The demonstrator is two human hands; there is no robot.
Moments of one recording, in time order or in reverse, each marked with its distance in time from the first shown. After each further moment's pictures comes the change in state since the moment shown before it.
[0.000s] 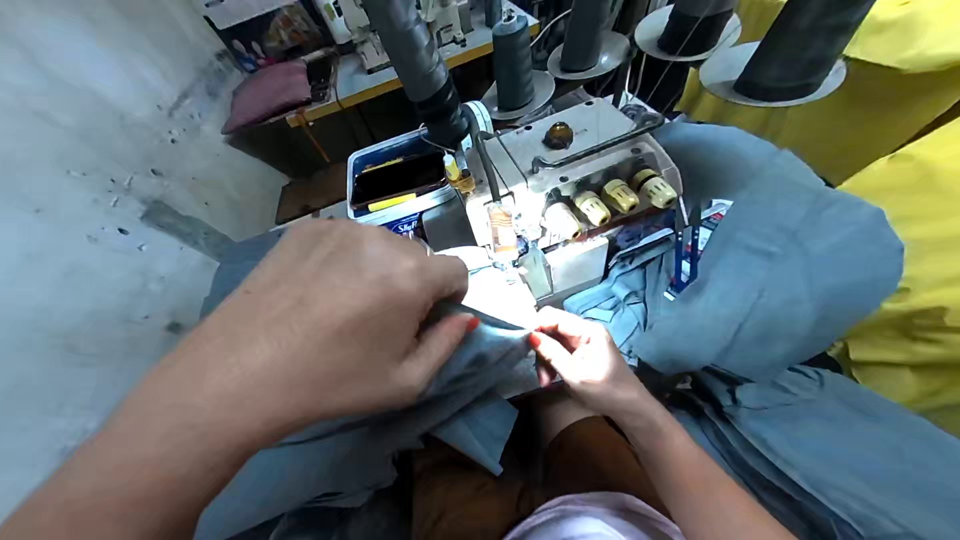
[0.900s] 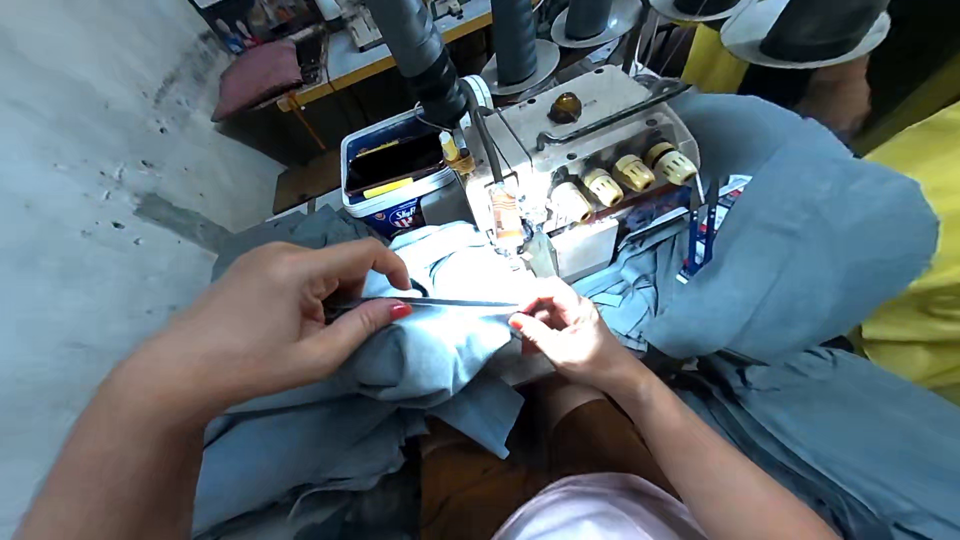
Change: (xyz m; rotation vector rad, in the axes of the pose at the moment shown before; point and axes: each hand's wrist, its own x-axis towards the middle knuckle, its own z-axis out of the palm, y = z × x) left_hand -0.050 -0.041 0.016 -0.381 -0.037 -0.184; right_hand 0.015 0.018 0.008 -0.126 -0.011 -0.152
